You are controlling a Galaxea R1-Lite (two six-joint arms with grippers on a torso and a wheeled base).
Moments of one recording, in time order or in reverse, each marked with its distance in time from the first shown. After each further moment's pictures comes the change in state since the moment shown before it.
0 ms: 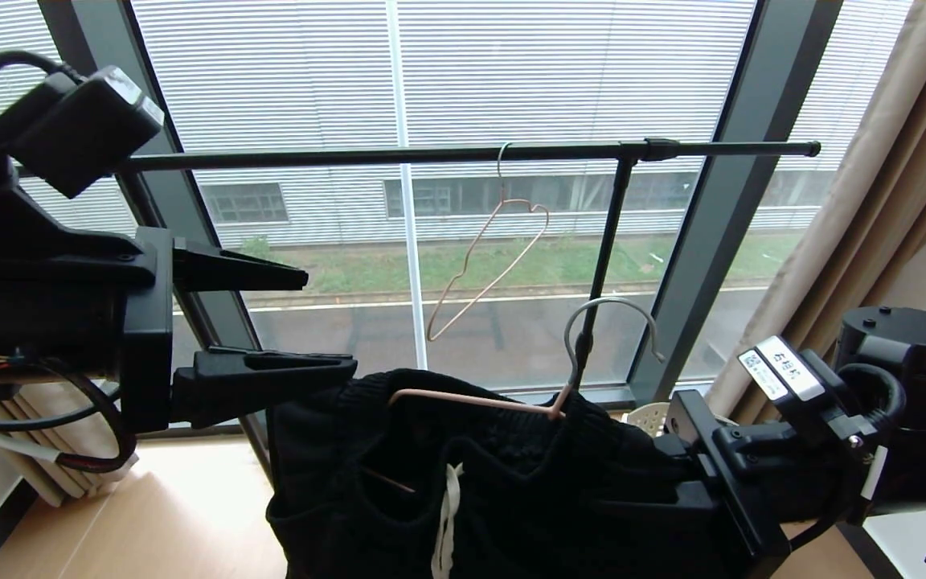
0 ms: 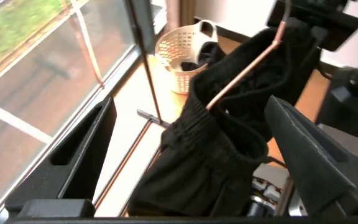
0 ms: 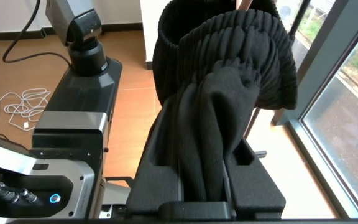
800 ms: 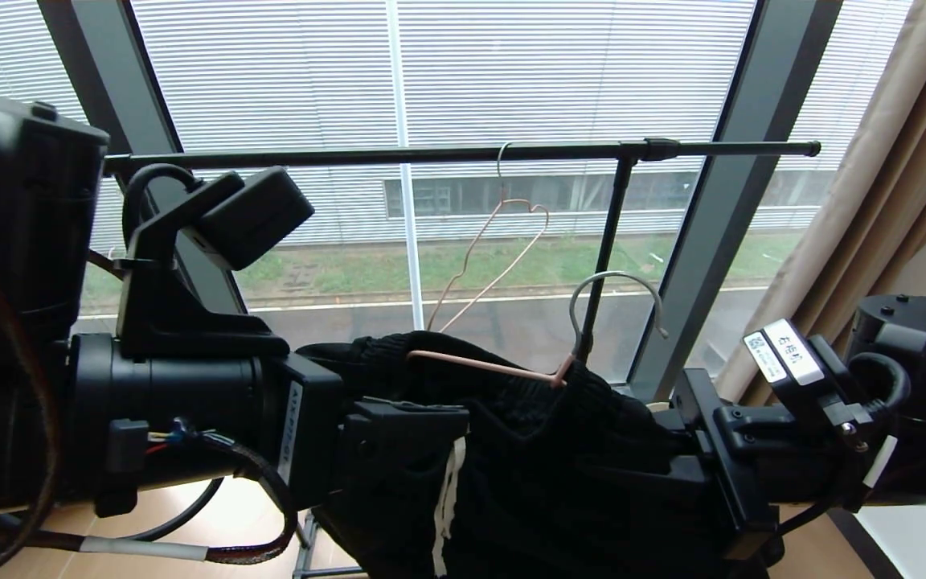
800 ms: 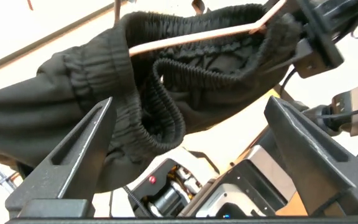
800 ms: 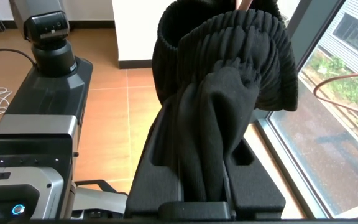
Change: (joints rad) left arm -0.382 0.046 0.047 -0.018 0.461 -0.564; right arm -0.001 -0.014 -0.018 -0.010 -0.099 -0.036
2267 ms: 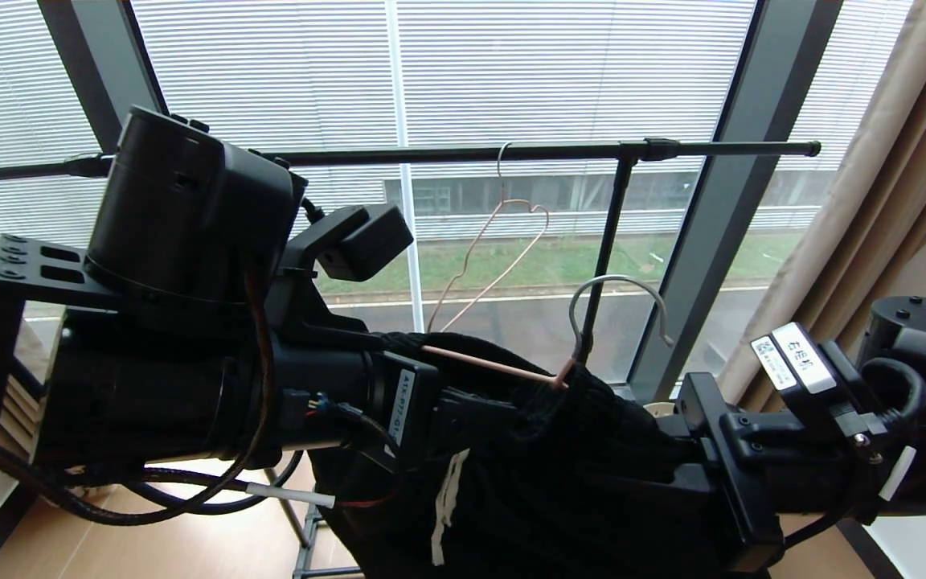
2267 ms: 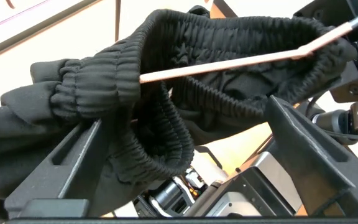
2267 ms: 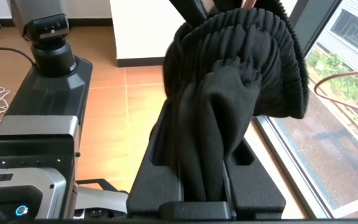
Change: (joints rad) left arm 0.003 0.178 -0.087 -0.002 0.003 -0.002; right arm 0.033 -0.037 0.004 0.033 -0.042 -0.002
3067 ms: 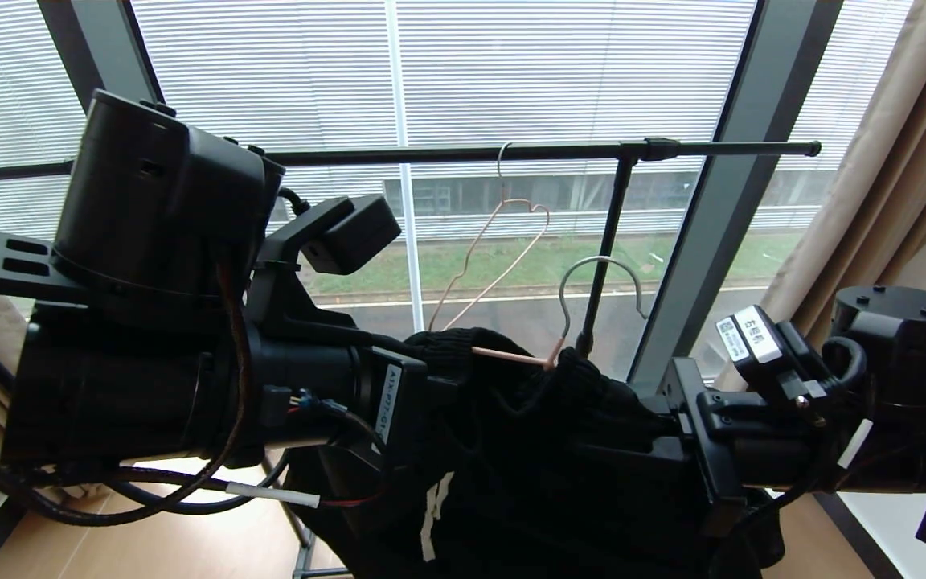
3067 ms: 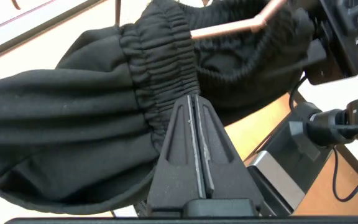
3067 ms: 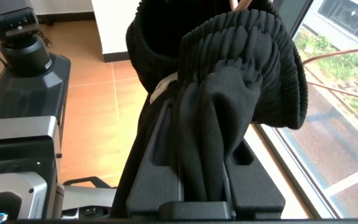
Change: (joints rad) left arm 0.004 -0.021 0.002 0.008 -0.009 0.000; right arm -0.035 0.055 -0.049 0.018 -0.021 0.001
